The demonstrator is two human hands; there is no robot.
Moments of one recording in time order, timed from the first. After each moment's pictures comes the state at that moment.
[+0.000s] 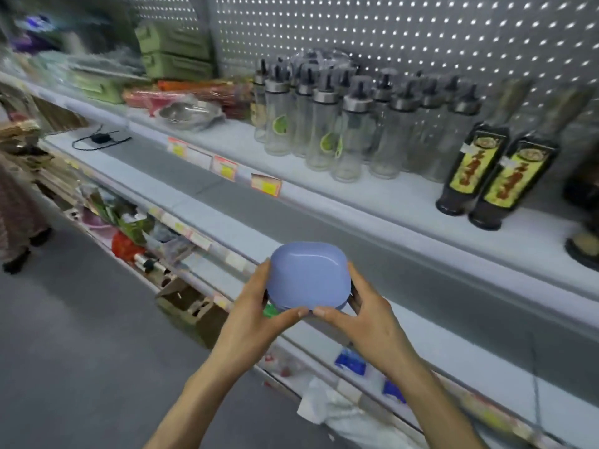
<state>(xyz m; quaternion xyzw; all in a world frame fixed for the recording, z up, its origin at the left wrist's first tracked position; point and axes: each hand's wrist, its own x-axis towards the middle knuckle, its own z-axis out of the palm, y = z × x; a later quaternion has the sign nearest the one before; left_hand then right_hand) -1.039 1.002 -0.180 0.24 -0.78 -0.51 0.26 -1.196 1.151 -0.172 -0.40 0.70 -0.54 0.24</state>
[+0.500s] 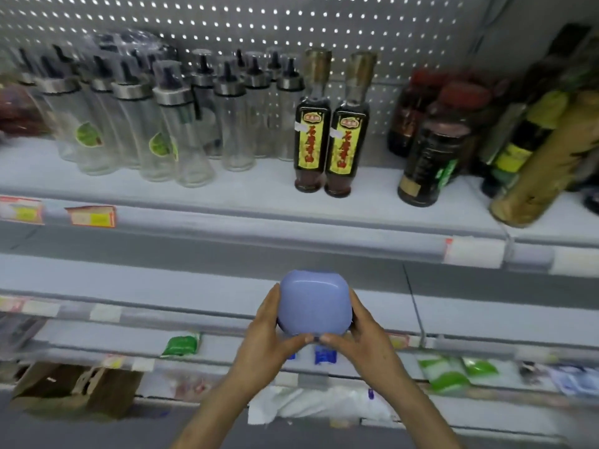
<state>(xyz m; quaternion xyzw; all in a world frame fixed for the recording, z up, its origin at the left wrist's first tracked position) -1.171 1.078 -0.254 0.07 -0.82 -0.57 0.09 -1.234 1.280 -0.246 -0.18 0.77 -0.59 0.16</state>
